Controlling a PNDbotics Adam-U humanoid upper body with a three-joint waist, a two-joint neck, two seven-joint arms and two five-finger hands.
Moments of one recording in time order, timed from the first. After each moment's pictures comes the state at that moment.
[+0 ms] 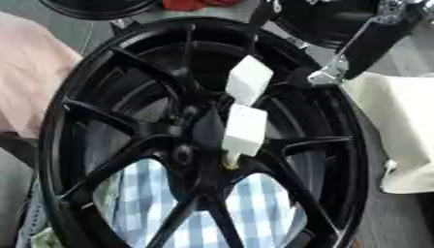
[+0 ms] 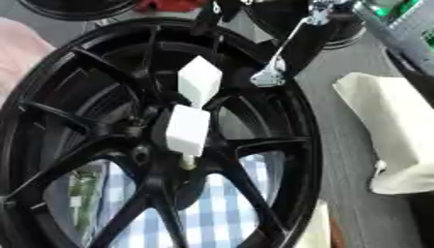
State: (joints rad) left arm -0.21 0.52 0.23 -1.98 0.40 -0.06 0.39; right arm -1.24 -0.78 0.51 -1.57 0.10 -0.15 0.77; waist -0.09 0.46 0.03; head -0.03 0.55
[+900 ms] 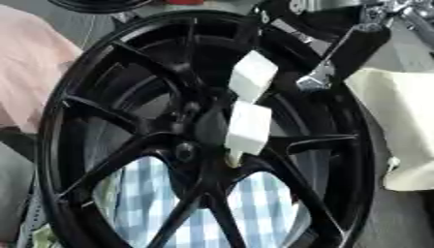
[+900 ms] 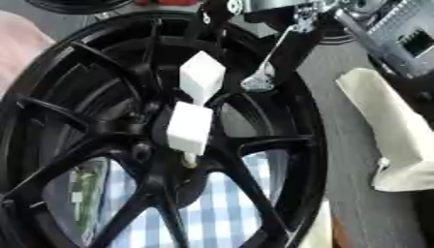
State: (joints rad) left arm -0.22 0.51 0.23 -1.98 0.41 -0.06 0.39; right arm -1.24 -0.75 0.52 -1.55 0.10 -0.18 0.79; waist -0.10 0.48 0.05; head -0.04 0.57
